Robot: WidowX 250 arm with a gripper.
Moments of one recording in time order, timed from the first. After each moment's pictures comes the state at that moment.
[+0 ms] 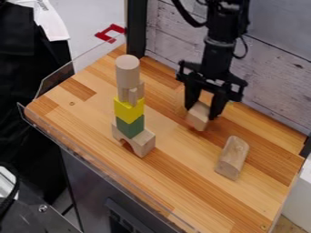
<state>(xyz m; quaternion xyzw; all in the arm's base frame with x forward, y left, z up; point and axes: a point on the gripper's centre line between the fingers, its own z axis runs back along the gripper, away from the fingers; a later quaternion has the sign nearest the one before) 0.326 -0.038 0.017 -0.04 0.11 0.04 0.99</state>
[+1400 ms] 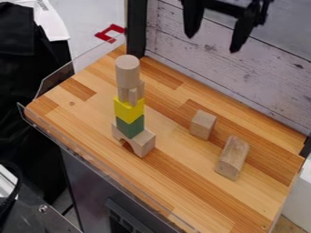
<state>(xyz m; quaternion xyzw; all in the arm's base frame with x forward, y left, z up) 0.311 -0.032 0.158 0.00 0.00 0.05 1.00</state>
